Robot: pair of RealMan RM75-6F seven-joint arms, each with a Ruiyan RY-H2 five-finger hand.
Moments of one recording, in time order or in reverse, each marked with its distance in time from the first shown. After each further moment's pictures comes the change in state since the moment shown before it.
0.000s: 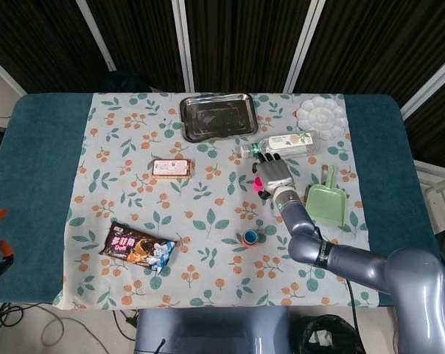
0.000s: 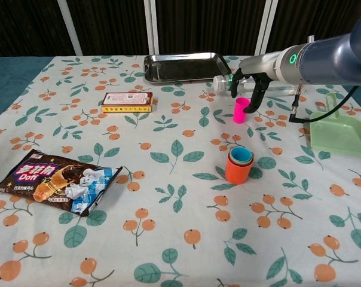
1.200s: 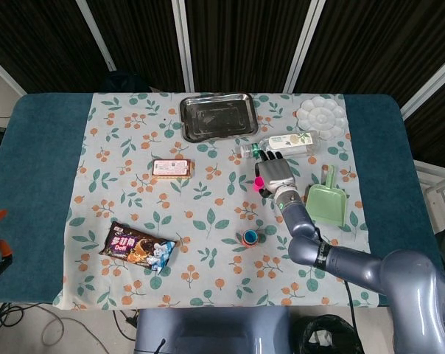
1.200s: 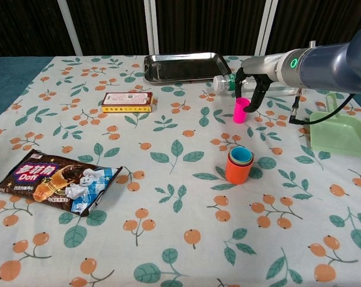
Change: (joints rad) left arm -0.001 0.005 -0.001 -0.003 -0.012 -0.009 0.006; right arm -0.019 -0.036 -0.004 0.049 -0.066 0.025 0.069
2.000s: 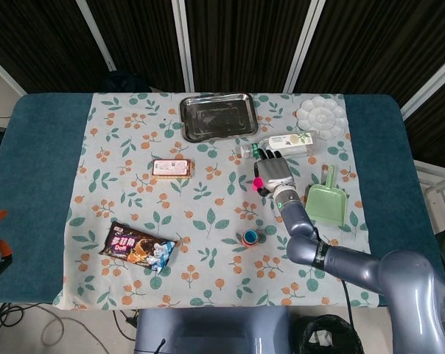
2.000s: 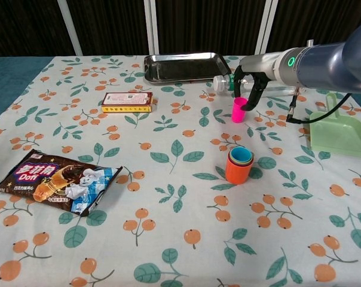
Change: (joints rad) left arm 0.000 0.002 -0.001 -0.002 -0.003 -0.001 0.001; right arm 0.000 -0.007 0.015 0.007 -0.002 0.006 0.013
